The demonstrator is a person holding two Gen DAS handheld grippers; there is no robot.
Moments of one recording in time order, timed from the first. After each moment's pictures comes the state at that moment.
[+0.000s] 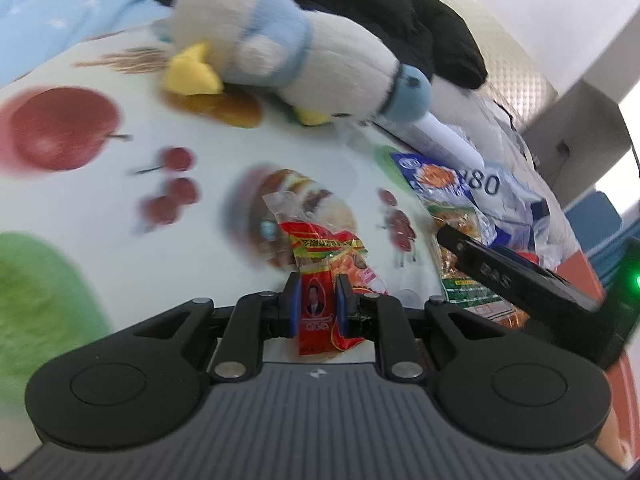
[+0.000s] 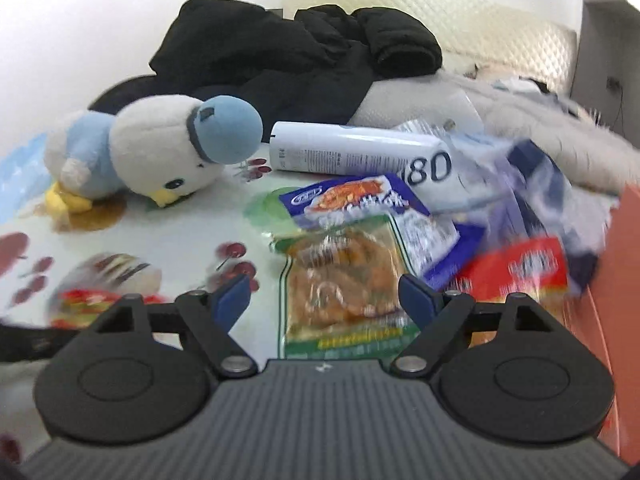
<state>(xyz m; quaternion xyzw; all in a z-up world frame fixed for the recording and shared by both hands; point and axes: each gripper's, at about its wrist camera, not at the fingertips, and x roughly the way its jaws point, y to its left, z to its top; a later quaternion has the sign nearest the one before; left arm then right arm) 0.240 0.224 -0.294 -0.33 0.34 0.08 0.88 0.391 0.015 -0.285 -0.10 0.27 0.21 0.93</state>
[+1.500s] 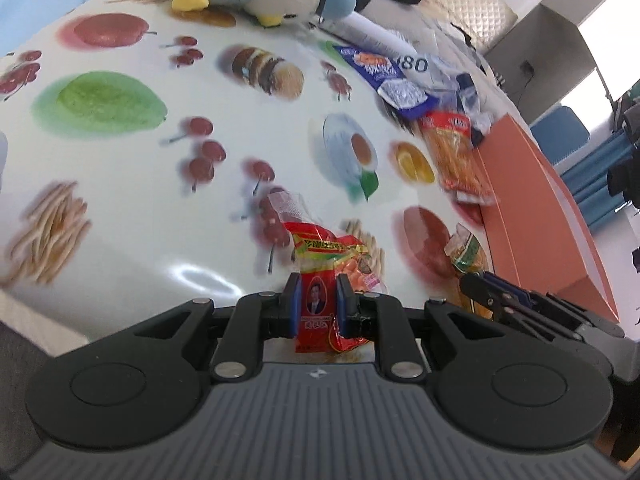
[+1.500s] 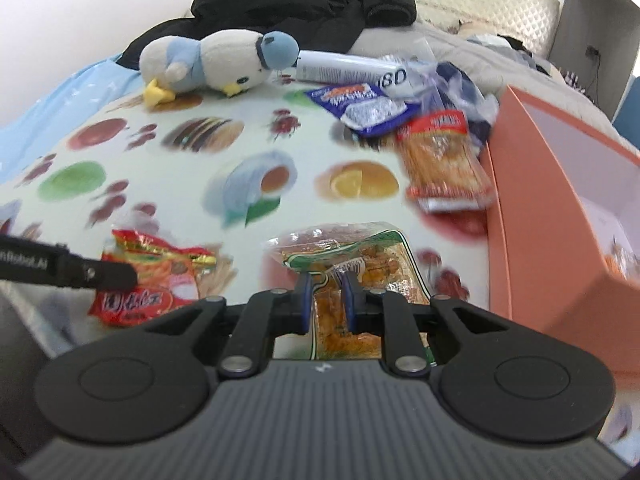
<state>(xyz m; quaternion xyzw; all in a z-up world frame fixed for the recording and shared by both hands) 0.097 0.152 -0.270 -0.29 0.42 0.00 0.86 0.177 -0.065 -0.252 -0.12 0.35 0.19 0.91</state>
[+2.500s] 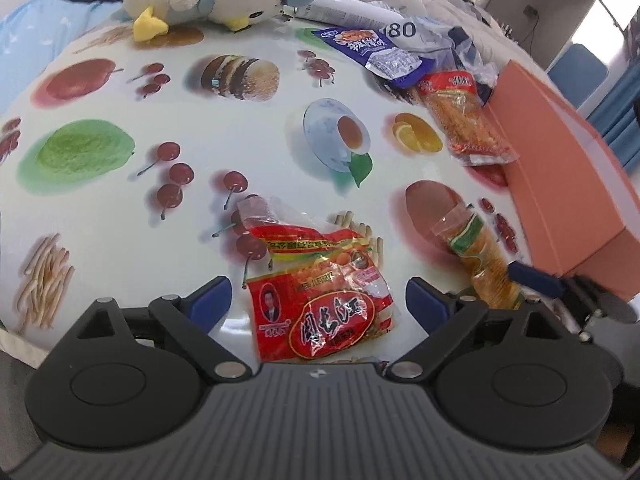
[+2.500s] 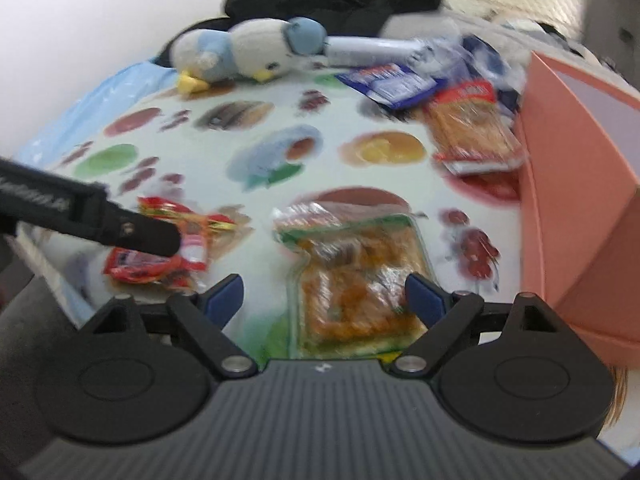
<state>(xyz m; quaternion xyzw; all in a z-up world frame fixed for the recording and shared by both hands) 0.124 0.107 -0.261 -0.17 0.45 0.02 0.87 0.178 -0.095 -0.280 -0.08 0.36 0.25 0.89</state>
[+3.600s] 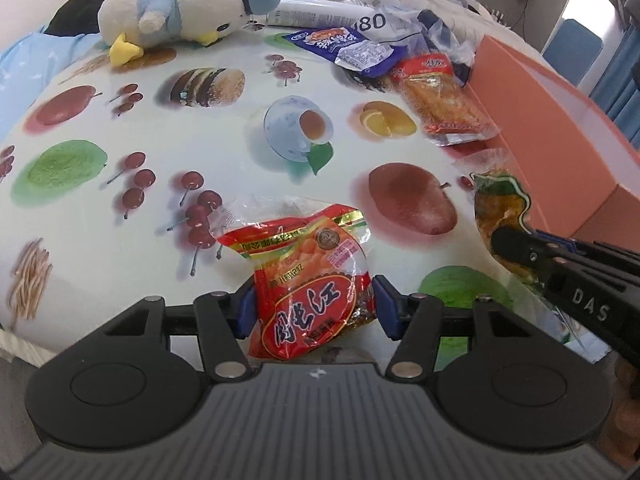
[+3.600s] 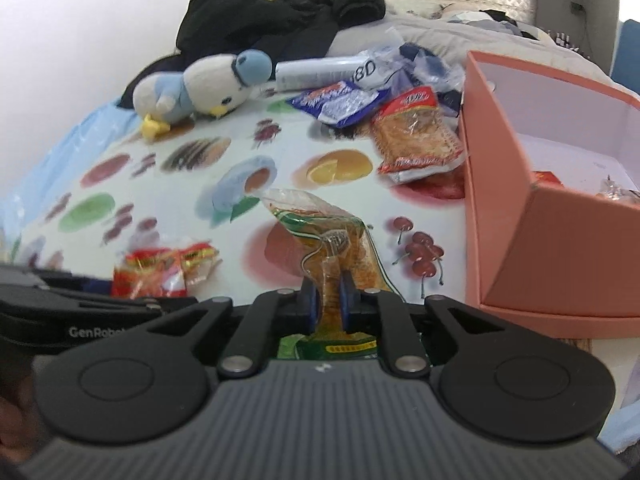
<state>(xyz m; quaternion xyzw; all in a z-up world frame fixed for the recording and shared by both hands) 0.119 0.059 -0.255 -0.12 0.45 0.03 0.89 0.173 -0.126 -0.250 -0.02 0.35 0.20 0.91</state>
